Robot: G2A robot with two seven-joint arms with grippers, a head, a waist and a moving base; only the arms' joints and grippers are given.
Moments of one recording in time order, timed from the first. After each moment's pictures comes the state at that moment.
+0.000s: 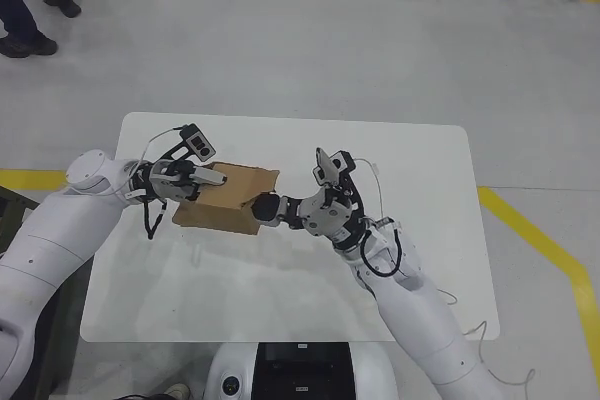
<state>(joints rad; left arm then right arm) 0.75 -0.70 -0.77 -1.24 -1.34 -0.13 -1.54 -1.23 -1.45 0.98 -1.66 1.01 -0.09 0.76</state>
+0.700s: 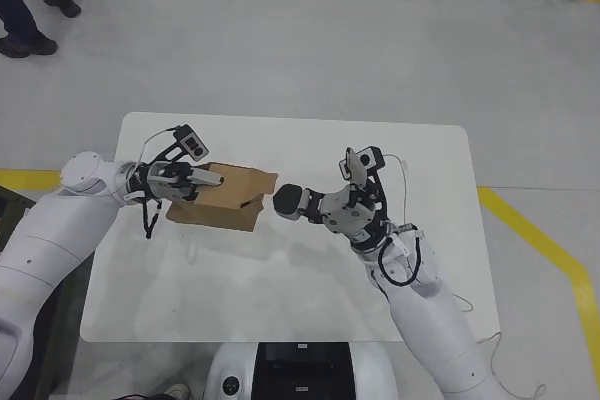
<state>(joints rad) 0.75 -0.70 -0.77 -1.17 -1.27 -0.18 -1.54 -1.29 -1.44 1.07 -1.75 0.92 -0.18 0.76</state>
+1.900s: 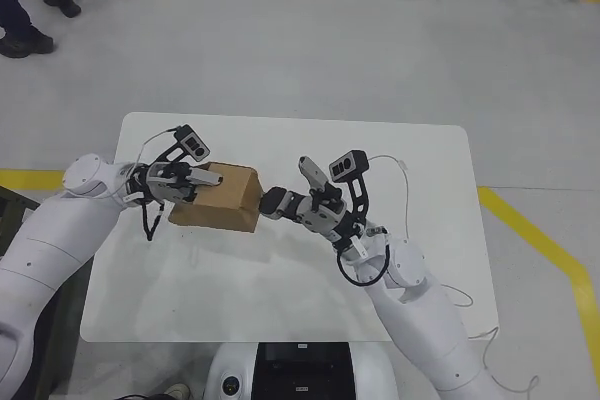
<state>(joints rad) 0.78 -0.70 -0.79 -1.22 -1.34 -0.16 -1.54 -1.26 -1.44 1.00 -1.70 0.63 -0.20 0.59</state>
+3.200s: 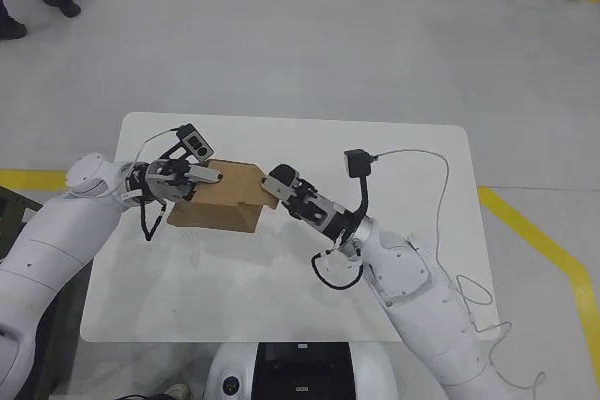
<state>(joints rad) 0.79 -0.70 -0.82 -1.25 -1.37 -0.11 -1.54 -1.24 -1.42 1.02 -1.72 -0.22 -0.39 0.38</state>
